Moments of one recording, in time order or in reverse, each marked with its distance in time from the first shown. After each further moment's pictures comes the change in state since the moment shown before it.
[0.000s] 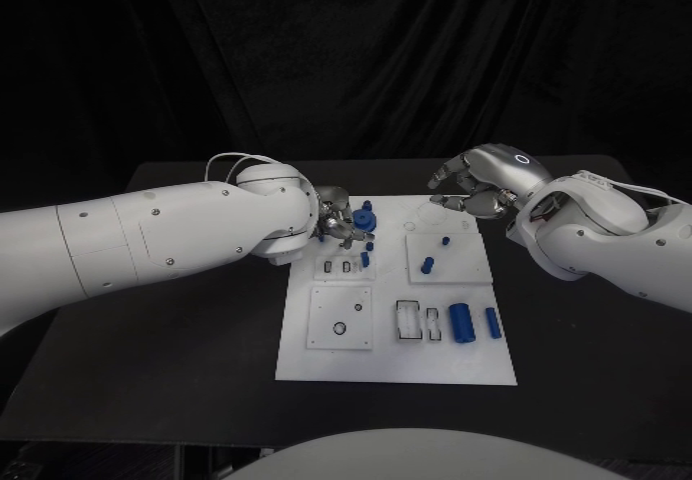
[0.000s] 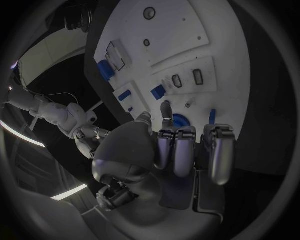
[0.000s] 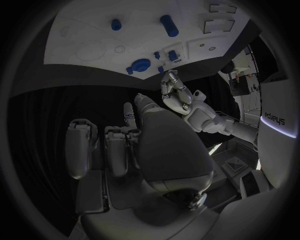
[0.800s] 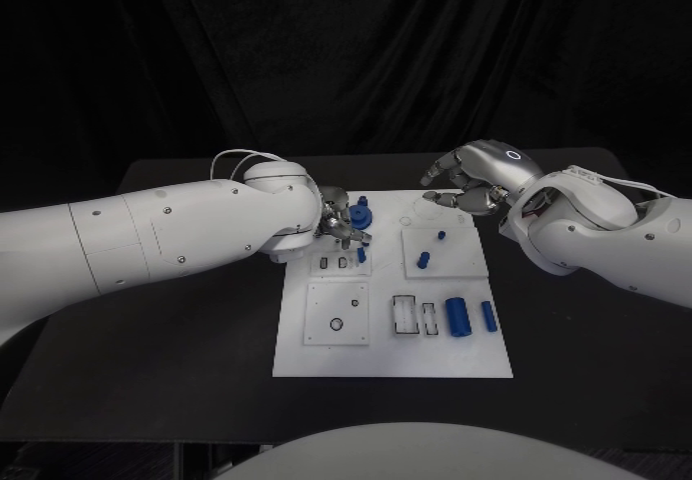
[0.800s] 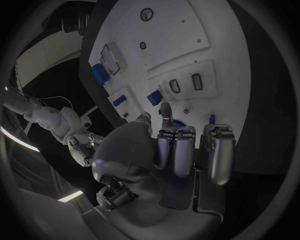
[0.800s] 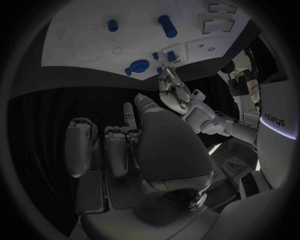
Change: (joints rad) left arm -0.015 0.050 0.000 -0.042 -0.010 0.035 -0.049; left_hand -0.002 0.006 -0.004 -0.007 0.019 0.007 -0.007 -0.053 0.031 0.000 -0.007 0.000 0.000 0.000 -0.007 0.000 0.000 0.000 0.000 -0.007 0.000 0.000; right arm -0.007 0.005 0.000 0.002 -0.008 -0.001 -0.004; right_hand 0.000 0.000 0.000 0.000 0.020 0.000 0.000 0.000 -0.004 0.004 0.004 0.000 0.000 0.003 0.003 0.000 0.000 0.000 0.000 0.000 -0.025 0.001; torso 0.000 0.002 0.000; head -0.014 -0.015
